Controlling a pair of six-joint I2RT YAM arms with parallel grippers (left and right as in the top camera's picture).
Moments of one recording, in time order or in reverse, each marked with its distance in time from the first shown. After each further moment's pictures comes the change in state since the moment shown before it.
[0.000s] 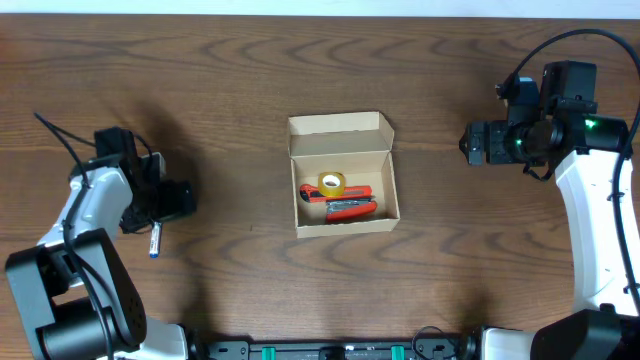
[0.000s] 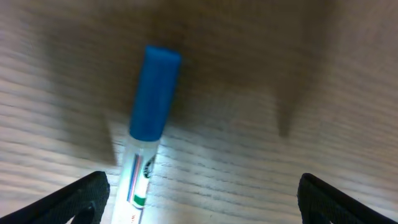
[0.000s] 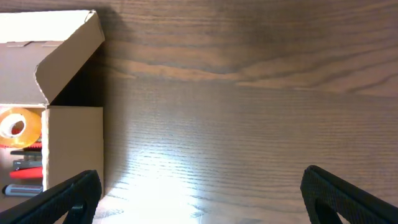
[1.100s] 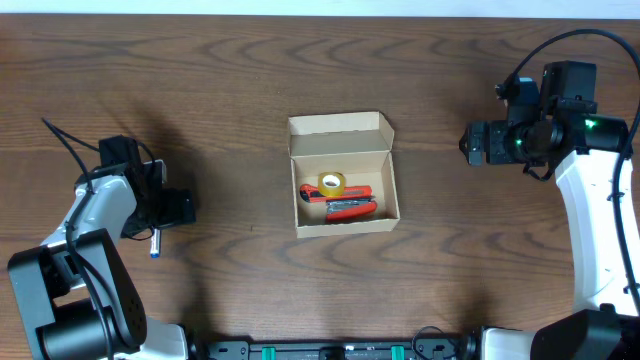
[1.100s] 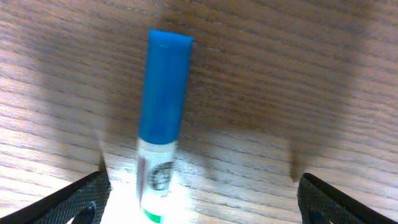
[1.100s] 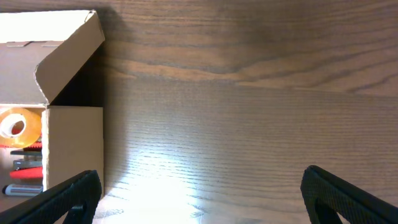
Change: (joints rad) left arm 0.000 -0.006 -0.058 0.072 -0.071 0.055; right arm 0.000 0.000 0.000 0.000 0.000 0.000
